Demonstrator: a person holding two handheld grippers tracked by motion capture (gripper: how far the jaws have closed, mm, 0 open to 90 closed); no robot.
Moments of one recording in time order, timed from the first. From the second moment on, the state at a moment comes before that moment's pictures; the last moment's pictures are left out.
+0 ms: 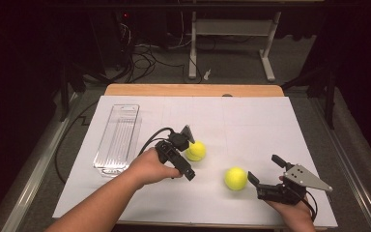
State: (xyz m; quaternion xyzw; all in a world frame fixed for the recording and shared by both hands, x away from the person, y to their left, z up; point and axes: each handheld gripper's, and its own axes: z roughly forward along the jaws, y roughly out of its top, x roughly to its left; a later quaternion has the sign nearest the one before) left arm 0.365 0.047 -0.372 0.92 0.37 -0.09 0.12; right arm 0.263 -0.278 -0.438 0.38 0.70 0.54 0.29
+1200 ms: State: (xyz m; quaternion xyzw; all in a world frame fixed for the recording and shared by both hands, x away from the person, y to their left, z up) left arm 0.430 0.020 -0.383 0.91 0.40 -0.09 0.11; right arm 0.263 -0.280 -0.438 0.38 0.69 0.54 0.28
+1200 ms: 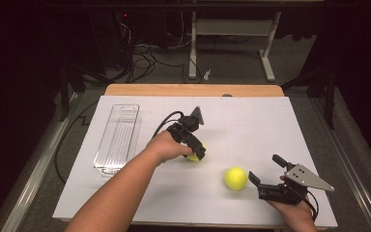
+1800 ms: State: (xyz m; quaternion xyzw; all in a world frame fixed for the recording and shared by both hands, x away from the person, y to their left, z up) left arm 0.448 0.013 -0.406 0.90 0.42 -0.10 0.12; right arm 0.264 -0.280 -0.438 0.38 0.69 0.55 0.28
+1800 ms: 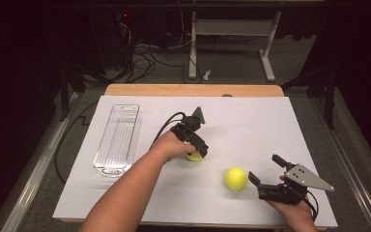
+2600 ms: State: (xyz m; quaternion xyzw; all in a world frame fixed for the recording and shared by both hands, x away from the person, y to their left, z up) left arm 0.450 0.006 -0.418 0.90 0.41 -0.09 0.11; right arm 0.264 -0.281 -0.438 0.37 0.69 0.55 0.28
